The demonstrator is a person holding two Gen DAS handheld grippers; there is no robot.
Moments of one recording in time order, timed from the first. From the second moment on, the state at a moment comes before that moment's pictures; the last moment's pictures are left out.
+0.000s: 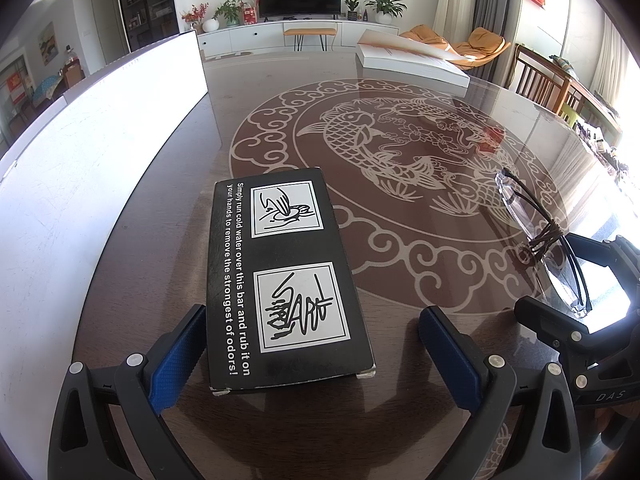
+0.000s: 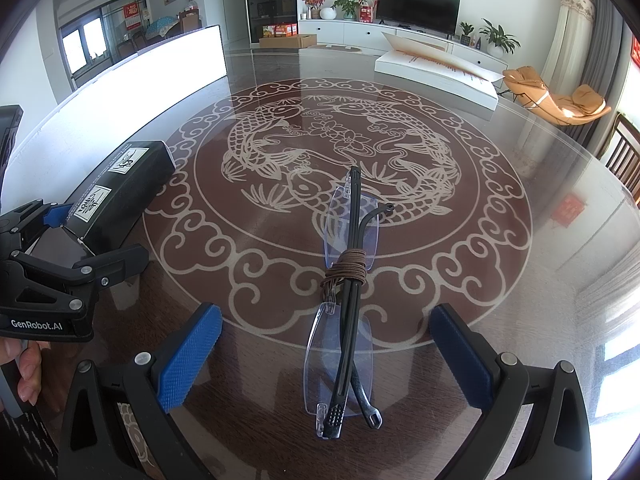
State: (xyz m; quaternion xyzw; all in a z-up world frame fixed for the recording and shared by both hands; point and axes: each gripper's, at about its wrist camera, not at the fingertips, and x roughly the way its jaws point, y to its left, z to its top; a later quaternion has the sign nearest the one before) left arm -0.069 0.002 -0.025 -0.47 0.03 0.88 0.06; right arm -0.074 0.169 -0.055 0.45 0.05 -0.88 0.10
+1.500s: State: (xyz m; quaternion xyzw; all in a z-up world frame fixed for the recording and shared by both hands) left arm 0.014 -0.100 0.079 -0.28 -0.17 0.94 0.08; right arm -0.092 0.134 0.078 0.44 0.02 -0.87 0.23
